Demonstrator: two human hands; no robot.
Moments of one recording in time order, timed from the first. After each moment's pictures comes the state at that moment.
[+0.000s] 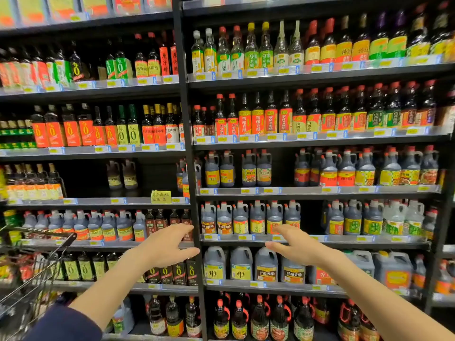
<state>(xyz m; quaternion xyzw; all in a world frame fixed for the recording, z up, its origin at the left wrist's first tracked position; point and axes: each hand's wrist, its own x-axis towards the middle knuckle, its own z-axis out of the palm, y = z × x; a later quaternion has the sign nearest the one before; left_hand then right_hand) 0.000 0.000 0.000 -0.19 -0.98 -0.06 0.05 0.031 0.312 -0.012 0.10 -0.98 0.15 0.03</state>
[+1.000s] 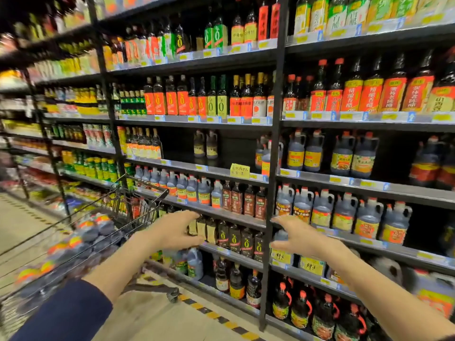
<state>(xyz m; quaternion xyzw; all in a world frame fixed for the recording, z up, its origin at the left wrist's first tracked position) 0.027 -0.145 -0.027 -0.04 -1.00 -0.05 0.02 -0.042 0.151 -0.031 0.28 -0.96 0.09 -0.03</state>
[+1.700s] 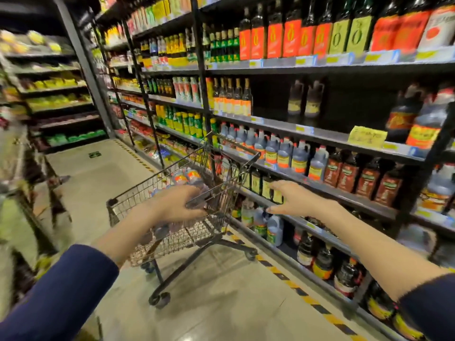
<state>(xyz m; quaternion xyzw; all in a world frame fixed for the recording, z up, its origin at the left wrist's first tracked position) 0.060 -0.436 -0.065 0.11 -0.99 -0.02 -0.01 -0.114 -0.200 -0.071 0.46 -0.88 0.07 -0.09</state>
